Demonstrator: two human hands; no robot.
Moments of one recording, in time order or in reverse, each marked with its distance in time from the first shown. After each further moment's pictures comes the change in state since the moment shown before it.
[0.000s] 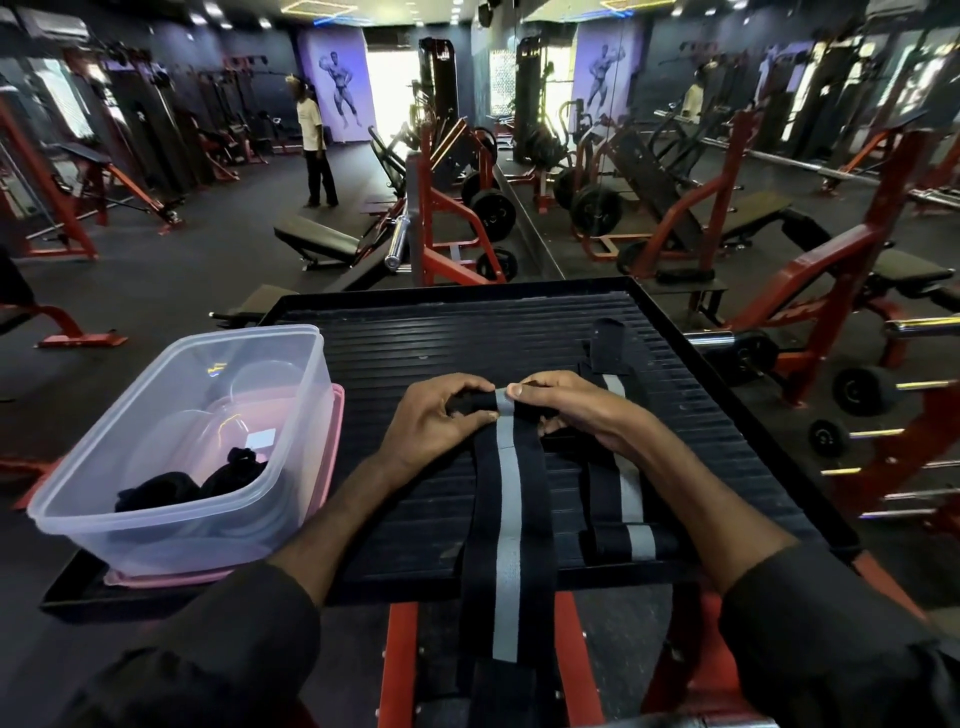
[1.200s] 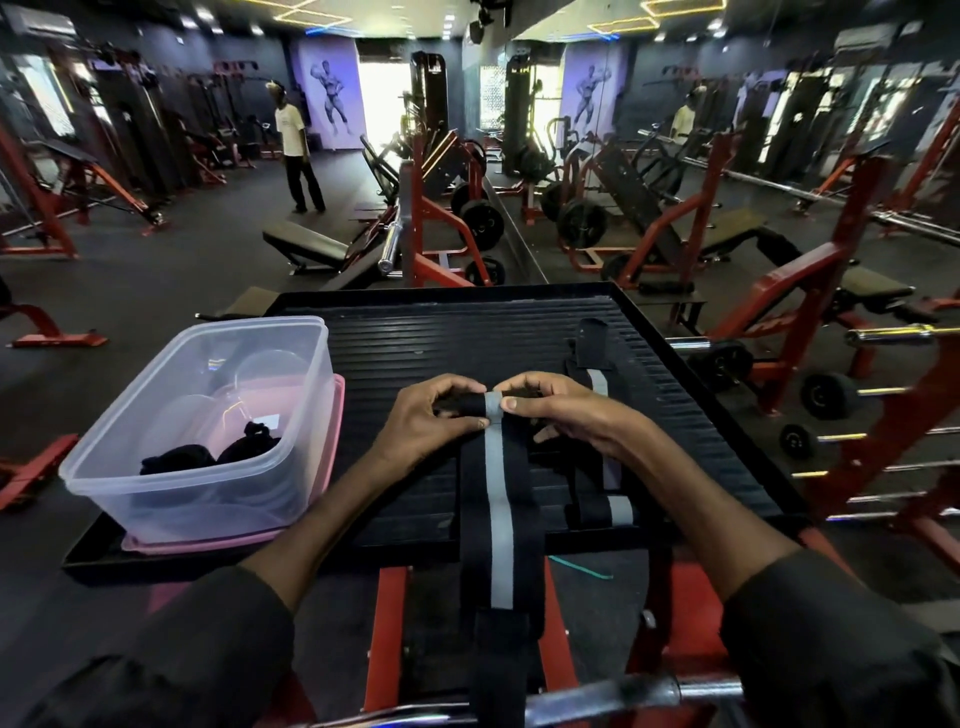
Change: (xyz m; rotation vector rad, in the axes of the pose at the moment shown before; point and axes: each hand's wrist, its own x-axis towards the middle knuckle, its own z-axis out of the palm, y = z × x) left_hand -0.030 0.027 -0.011 -0.244 -0.066 -0.127; right_hand -0.038 -0.005 0.014 0.007 -0.012 -0.031
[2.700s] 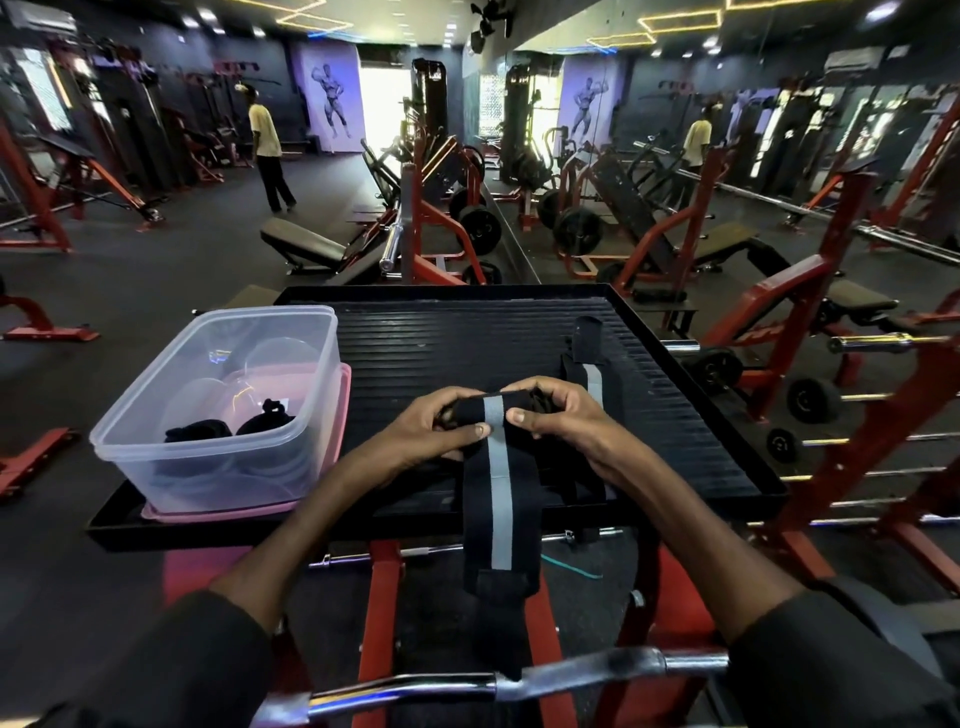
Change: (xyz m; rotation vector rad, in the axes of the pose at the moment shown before) left_hand -0.040 0.033 -0.010 -0.167 -0.241 -0.241; right_hand -0.048 0.004 0.034 0.118 0.144 -0.226
